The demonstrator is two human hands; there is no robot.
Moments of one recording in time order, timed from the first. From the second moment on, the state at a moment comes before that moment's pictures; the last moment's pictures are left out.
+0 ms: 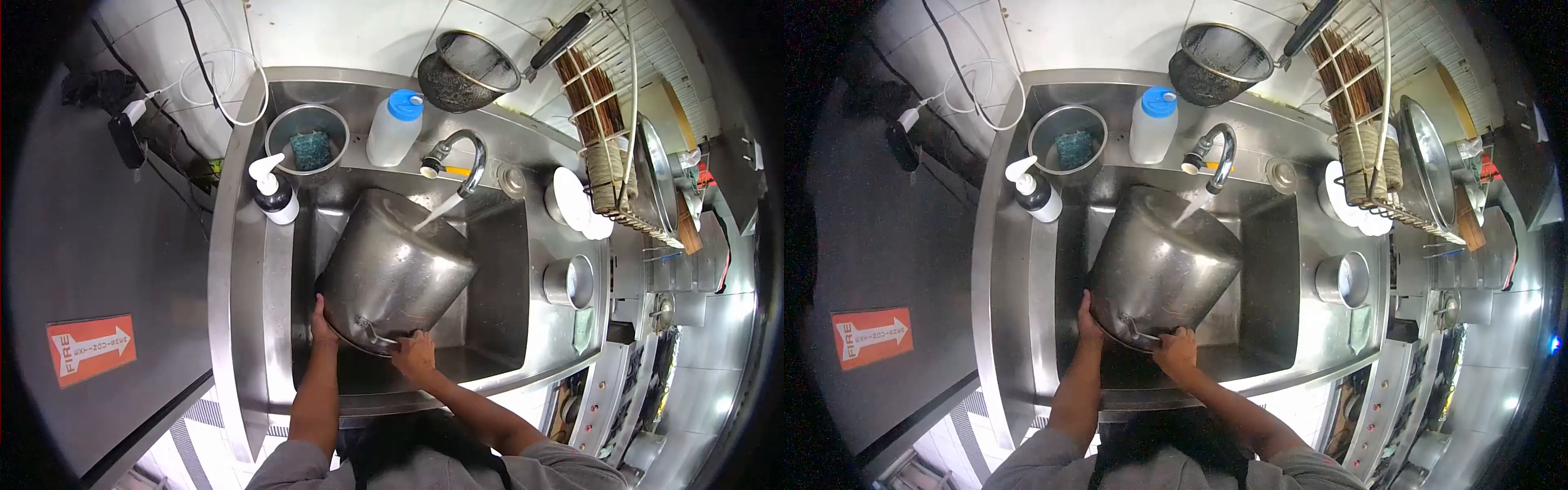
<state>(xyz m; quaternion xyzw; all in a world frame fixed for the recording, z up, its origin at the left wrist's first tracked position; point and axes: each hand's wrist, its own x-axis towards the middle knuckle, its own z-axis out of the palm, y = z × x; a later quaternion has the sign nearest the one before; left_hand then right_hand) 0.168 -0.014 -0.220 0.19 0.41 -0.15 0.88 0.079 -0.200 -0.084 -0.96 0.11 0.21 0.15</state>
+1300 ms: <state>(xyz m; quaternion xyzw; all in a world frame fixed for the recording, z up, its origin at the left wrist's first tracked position) 0.225 -0.092 -0.133 0.74 0.01 -0.19 0.65 0.339 -0.307 -0.041 -0.72 0.05 0.31 0.62</state>
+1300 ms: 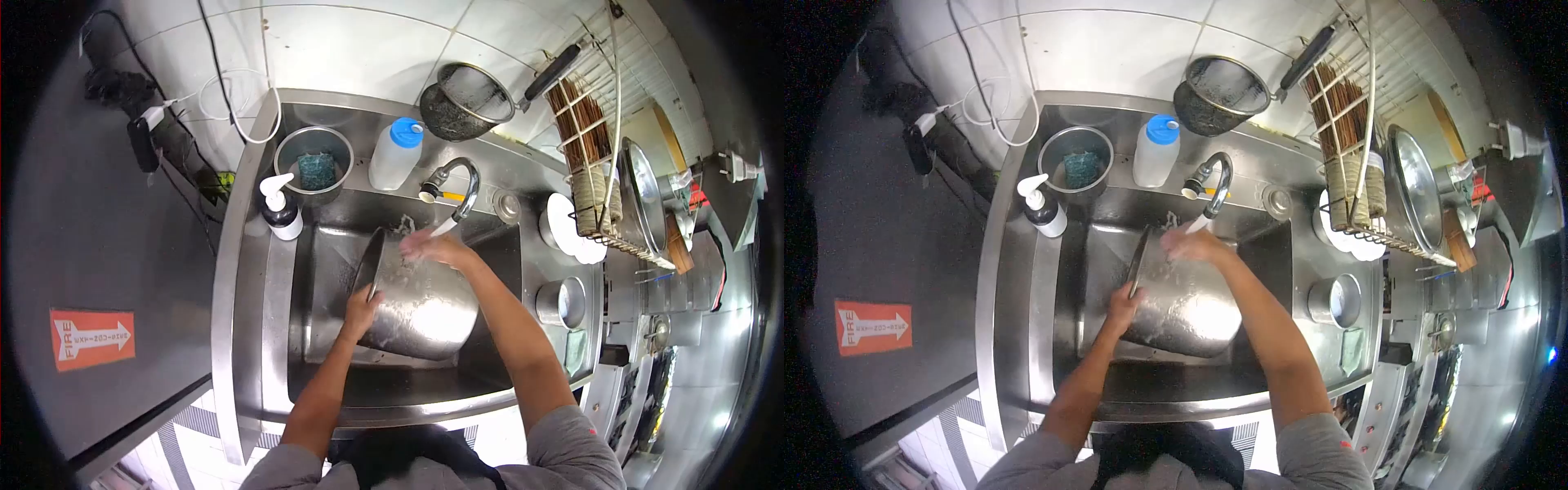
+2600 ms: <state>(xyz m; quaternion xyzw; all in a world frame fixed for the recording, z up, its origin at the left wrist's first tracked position) 0.107 -0.113 -0.144 0.73 0.08 -0.08 0.67 0.243 -0.353 -0.029 -0.91 0.09 -0.28 0.29</state>
